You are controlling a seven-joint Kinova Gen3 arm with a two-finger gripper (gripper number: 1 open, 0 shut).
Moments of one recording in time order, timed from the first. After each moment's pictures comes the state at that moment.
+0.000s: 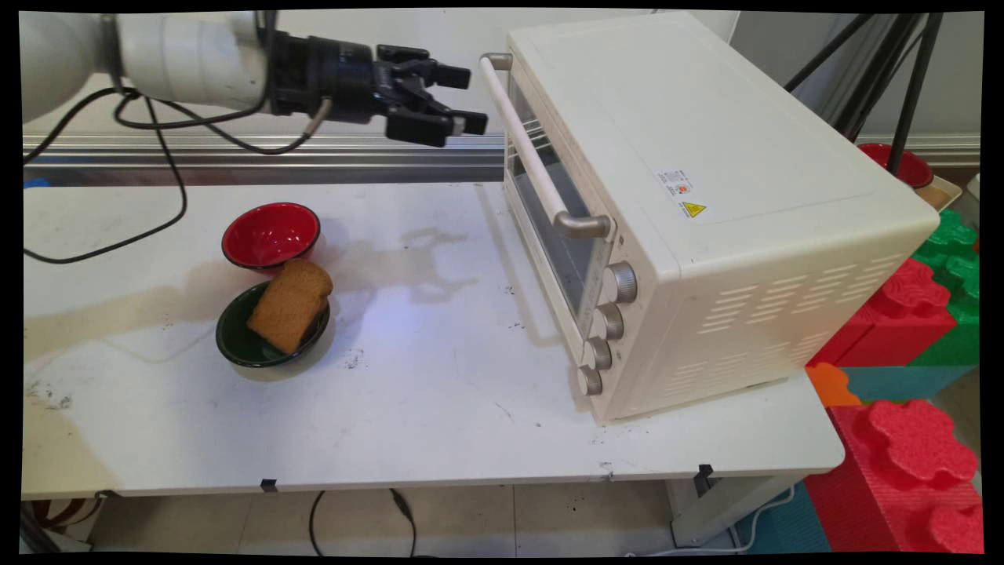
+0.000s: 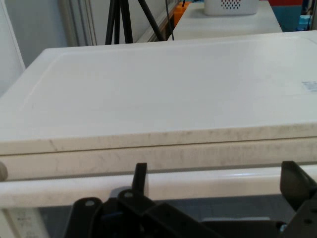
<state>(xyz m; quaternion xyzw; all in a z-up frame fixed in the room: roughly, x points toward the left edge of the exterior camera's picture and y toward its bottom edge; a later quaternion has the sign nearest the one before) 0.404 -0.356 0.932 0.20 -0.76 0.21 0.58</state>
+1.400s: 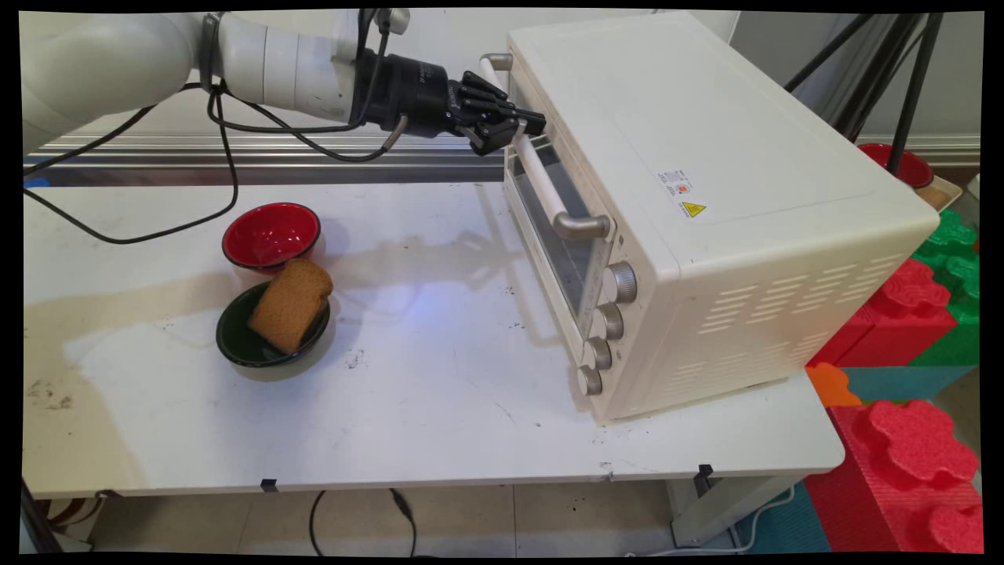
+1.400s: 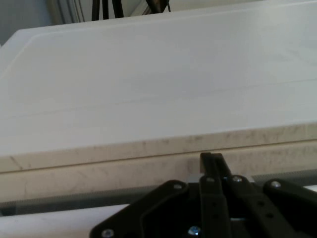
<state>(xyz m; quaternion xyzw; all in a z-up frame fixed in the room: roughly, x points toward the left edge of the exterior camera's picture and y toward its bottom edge) 0.348 -0.400 0.916 0.18 -0.79 0.20 0.55</state>
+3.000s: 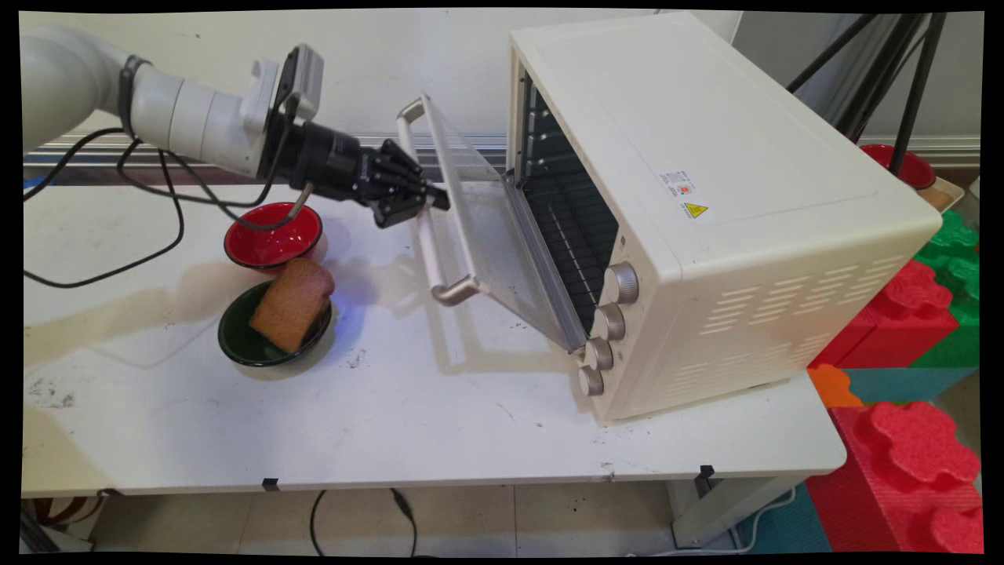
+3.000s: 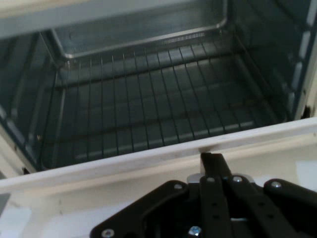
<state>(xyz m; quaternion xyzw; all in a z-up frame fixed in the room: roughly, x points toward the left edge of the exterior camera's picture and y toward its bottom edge) 0.430 -0.347 0.872 0.15 -0.85 0.18 0.47</state>
